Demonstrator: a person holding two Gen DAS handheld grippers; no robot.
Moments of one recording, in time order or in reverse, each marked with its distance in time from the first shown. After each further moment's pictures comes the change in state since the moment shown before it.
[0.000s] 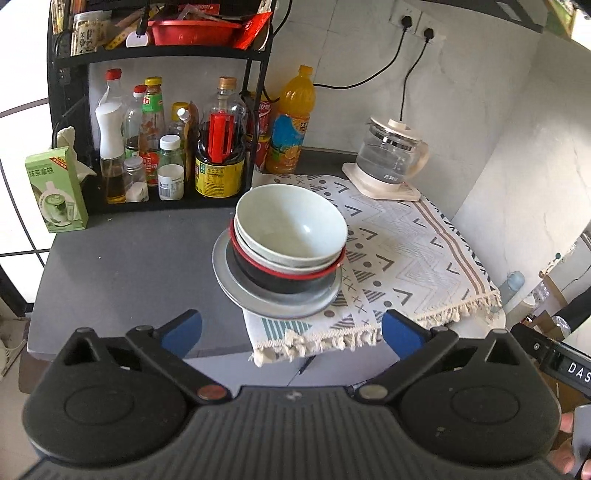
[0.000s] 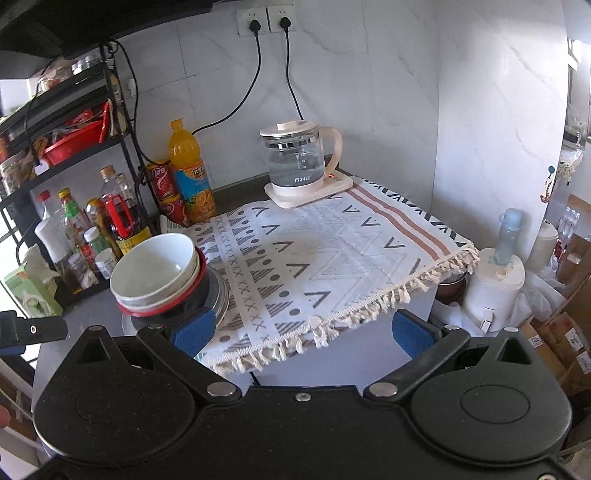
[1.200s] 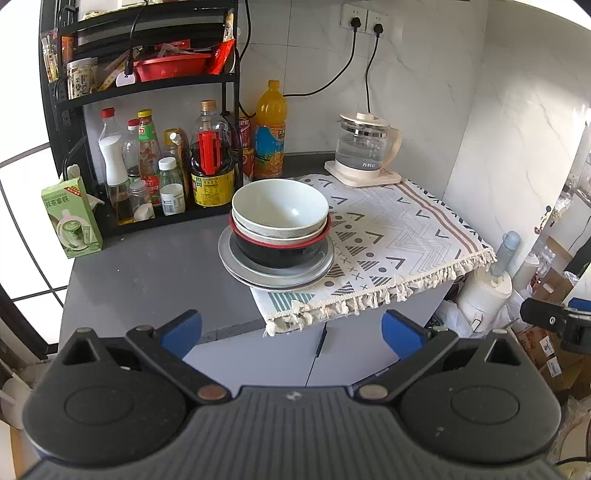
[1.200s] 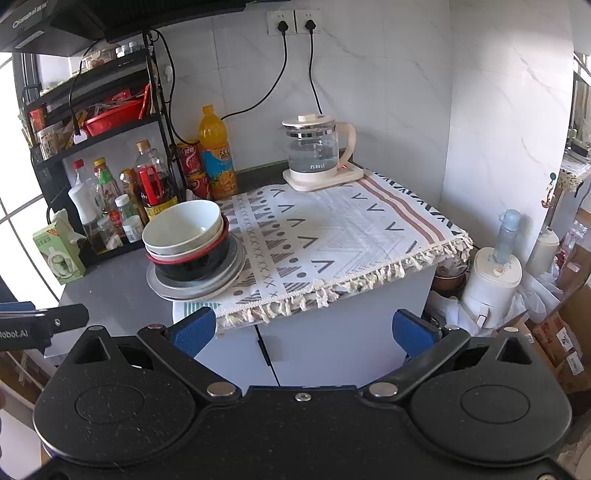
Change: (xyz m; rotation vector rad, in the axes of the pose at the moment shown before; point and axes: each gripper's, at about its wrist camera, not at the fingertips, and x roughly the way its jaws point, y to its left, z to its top) left arm -0.054 -0.013 -0.061 0.170 -0.067 0.023; right arm -0.060 -0.009 -0.040 -0.073 0.015 0.043
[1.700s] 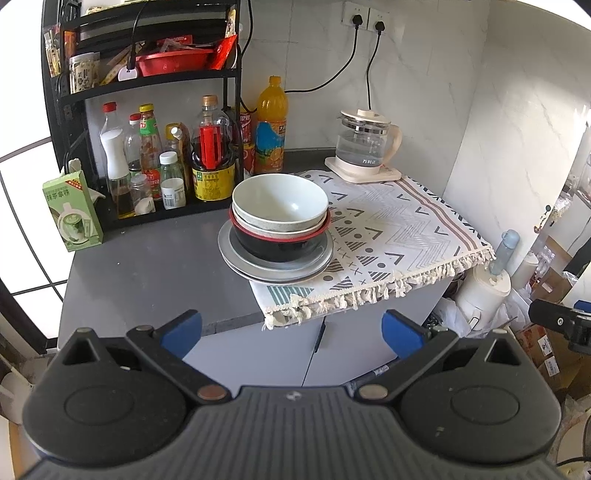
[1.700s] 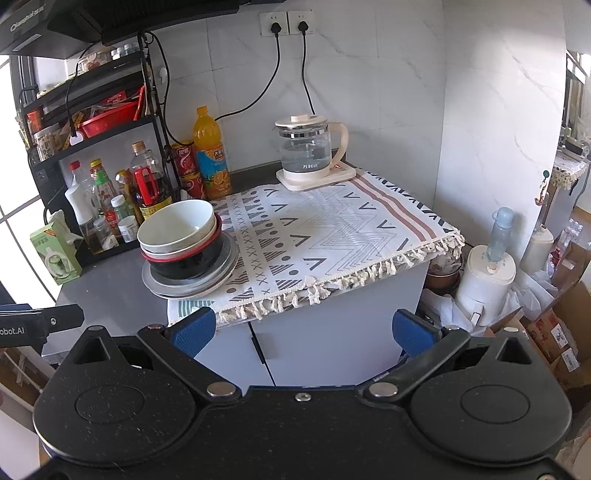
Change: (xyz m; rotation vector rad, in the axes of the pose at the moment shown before) left arm -0.003 -0.001 -0.005 -0.009 0.013 0.000; right arm -0.005 -0.006 -0.004 0.009 -0.004 -0.010
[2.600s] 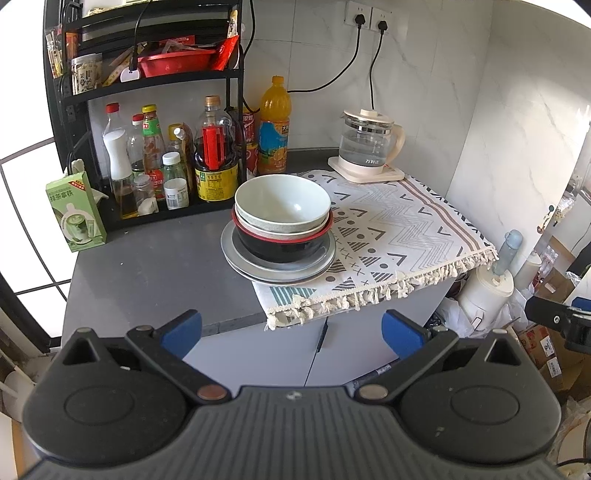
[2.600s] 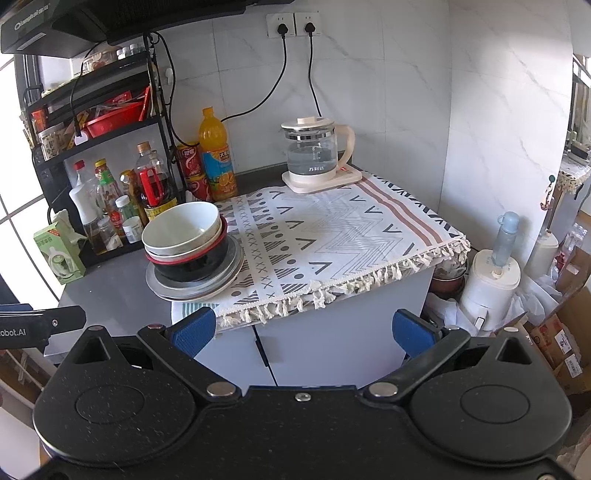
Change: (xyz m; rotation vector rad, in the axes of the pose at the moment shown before) left arm -0.002 0.001 0.002 0.002 0.002 0.008; right arm 0.001 0.004 0.002 -0.012 -0.008 0.011
